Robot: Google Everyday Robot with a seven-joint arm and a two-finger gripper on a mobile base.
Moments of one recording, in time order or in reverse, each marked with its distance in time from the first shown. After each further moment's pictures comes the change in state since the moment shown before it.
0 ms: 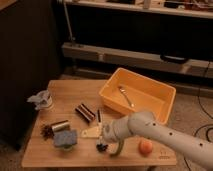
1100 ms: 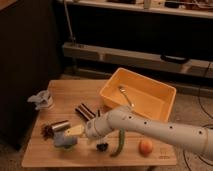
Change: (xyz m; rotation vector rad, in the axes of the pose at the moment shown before) arm 0.011 -0.037 0.070 0.024 -0.115 0.025
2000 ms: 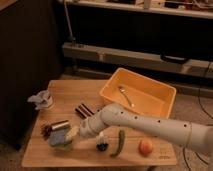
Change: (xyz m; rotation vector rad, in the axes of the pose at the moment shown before) arm 0.006 -0.004 0.028 0.011 -0.078 -0.028
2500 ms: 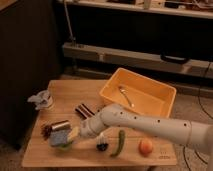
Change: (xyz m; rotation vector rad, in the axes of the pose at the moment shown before) arm 0.002 0.011 -0.009 -0.026 0.018 0.041
